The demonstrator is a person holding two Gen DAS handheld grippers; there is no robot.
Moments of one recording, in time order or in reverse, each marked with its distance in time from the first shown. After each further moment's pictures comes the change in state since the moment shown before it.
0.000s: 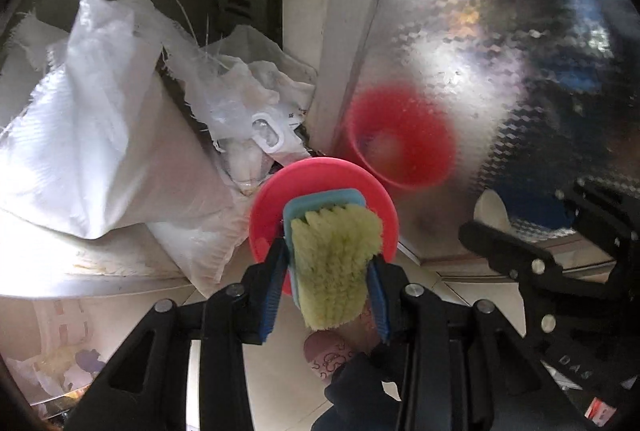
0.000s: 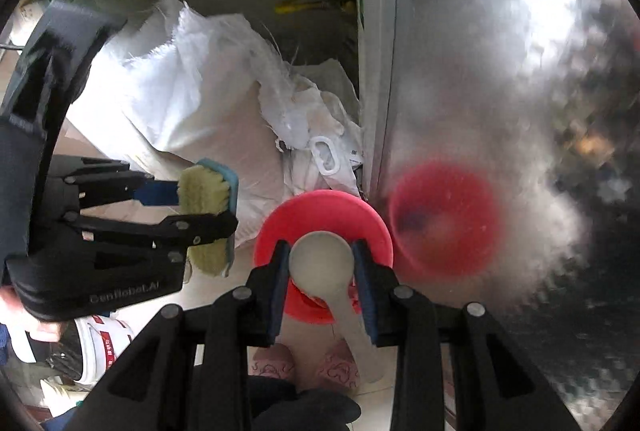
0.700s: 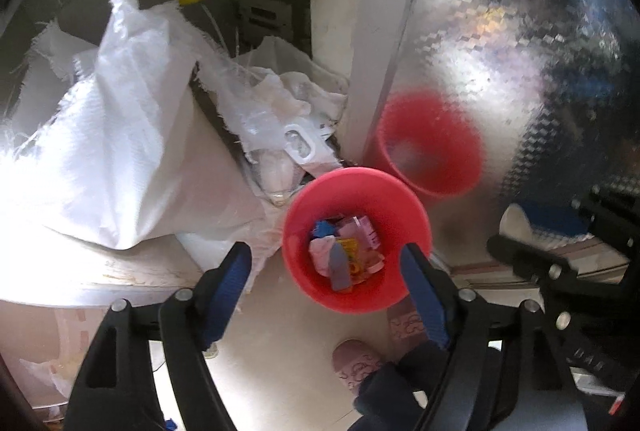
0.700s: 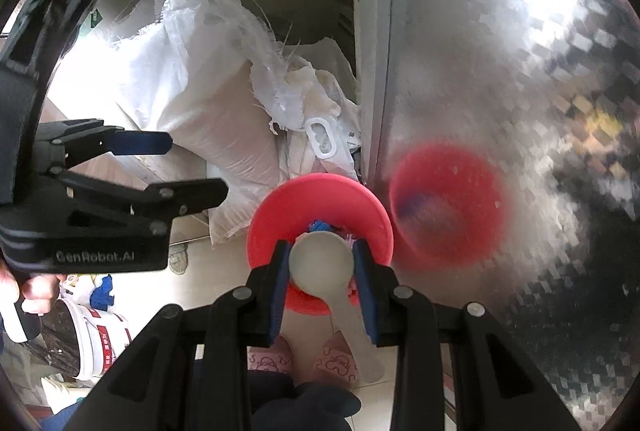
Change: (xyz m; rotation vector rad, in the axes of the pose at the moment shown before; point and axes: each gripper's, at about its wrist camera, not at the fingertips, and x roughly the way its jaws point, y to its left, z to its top) left arm -0.004 0.009 -0.003 0.014 -0.038 0.098; right arm 0.008 0.003 -0.004 -0.024 0.033 0.000
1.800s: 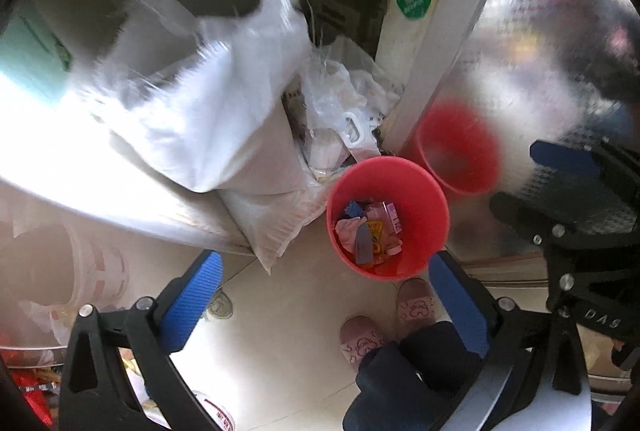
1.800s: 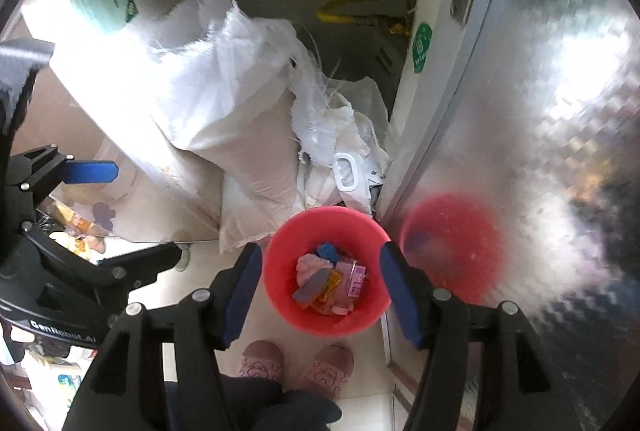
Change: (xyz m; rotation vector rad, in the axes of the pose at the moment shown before) left arm -0.079 0.046 -0.017 -0.154 0.030 0.066; right arm -0.037 0.043 0.040 -0.139 -0.002 -0.011
